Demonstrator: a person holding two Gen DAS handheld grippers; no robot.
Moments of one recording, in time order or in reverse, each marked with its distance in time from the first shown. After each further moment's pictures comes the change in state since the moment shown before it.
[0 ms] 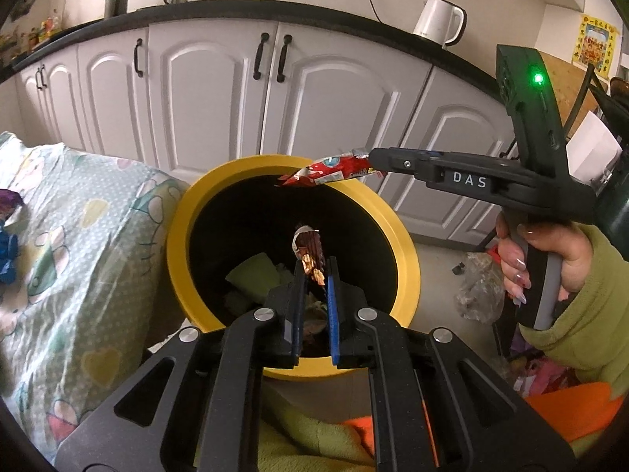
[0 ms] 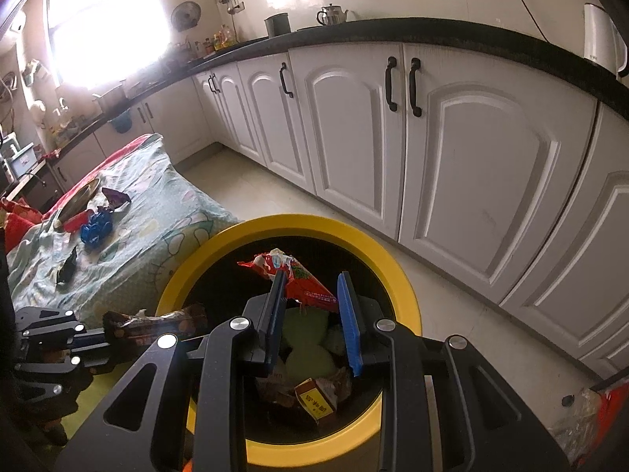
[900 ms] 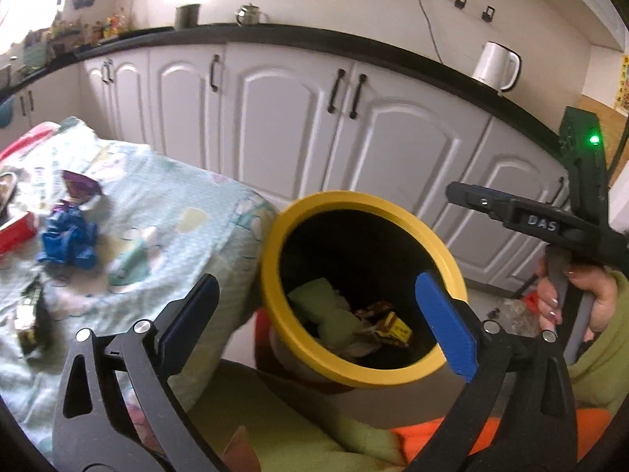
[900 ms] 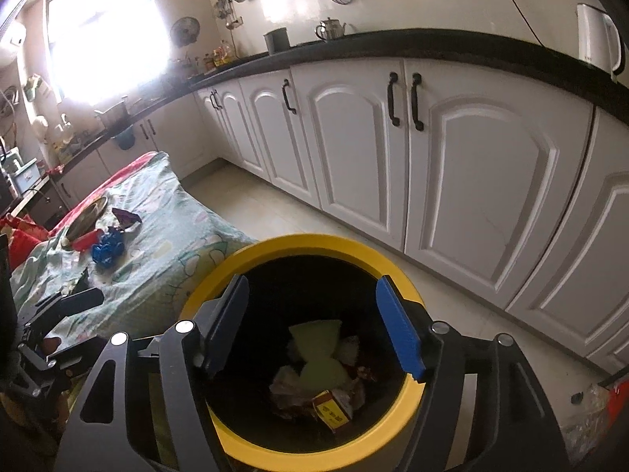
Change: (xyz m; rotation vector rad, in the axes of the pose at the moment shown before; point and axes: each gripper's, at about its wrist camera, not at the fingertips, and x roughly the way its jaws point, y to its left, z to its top) left arm -0.046 0.037 0.000 -0.132 -0.120 0.201; right arm -0.014 0.012 0.010 0.026 -0.058 0.016
